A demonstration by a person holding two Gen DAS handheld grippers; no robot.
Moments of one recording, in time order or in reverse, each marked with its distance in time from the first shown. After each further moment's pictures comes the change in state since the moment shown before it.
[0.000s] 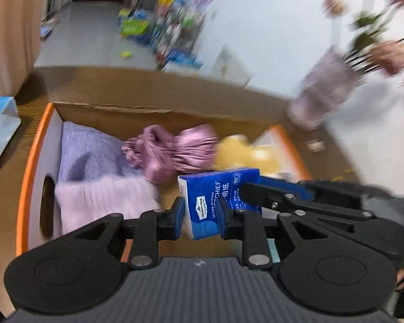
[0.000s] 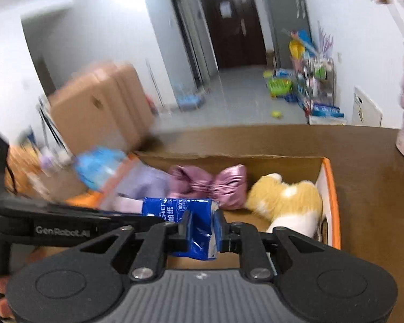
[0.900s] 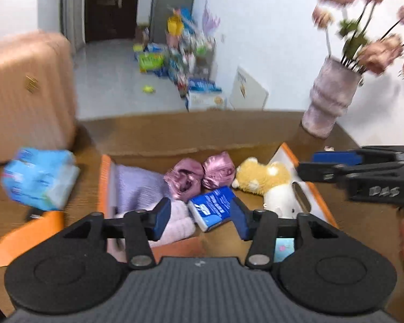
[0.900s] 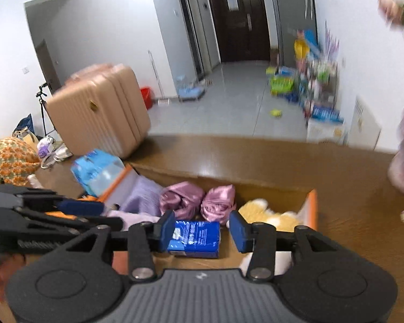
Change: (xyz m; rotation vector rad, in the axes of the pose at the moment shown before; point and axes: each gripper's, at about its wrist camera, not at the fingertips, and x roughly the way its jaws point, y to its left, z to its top) left arm -0.120 -0.033 -0.012 0.139 -0.163 0.160; right arm -0.103 0.004 0.026 -0.044 -0.080 0.001
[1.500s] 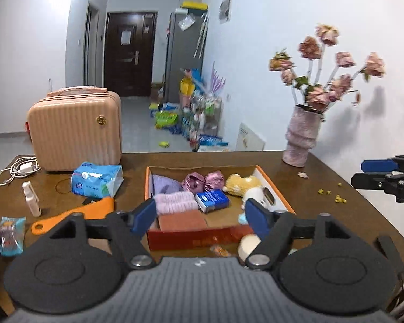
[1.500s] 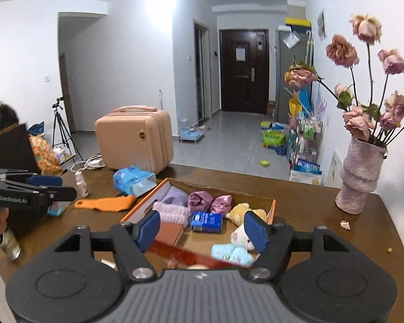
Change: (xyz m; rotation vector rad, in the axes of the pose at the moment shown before) left arm -0.208 -0.030 -0.130 0.003 -0.290 0.044; right arm -0.219 0.070 -0.096 -0.143 -0.185 -0.044
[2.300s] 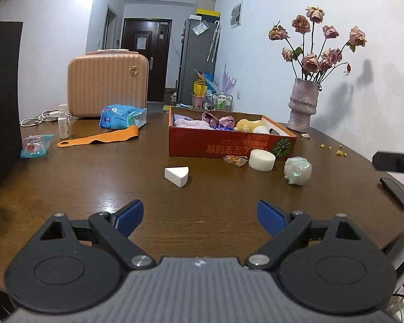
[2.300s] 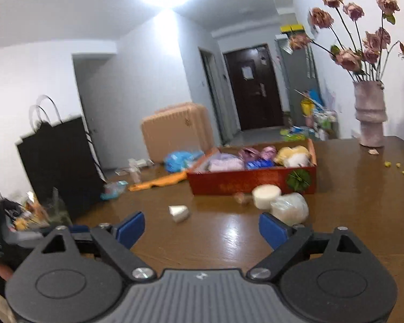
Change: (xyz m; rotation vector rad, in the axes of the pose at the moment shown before) left arm -0.074 0.016 -0.210 -0.040 -0.047 0.047; right arm -0.058 0.089 -0.195 0.172 -0.121 0.071
